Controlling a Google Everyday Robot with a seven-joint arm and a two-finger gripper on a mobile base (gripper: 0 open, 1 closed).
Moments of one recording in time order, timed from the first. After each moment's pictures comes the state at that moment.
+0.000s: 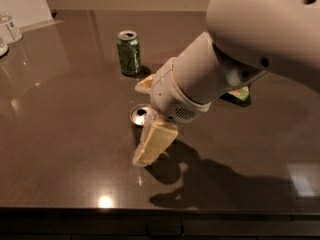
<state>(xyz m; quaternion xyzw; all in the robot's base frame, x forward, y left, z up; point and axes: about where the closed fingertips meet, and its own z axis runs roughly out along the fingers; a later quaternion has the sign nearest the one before) 0.413 0.033 0.908 -0.69 0.64 0.14 0.29</state>
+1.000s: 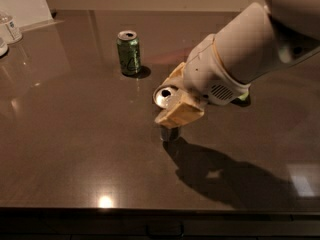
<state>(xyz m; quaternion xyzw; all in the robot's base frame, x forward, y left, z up) 0.421 -0.015 0.940 -0.66 0.68 0.14 0.29</state>
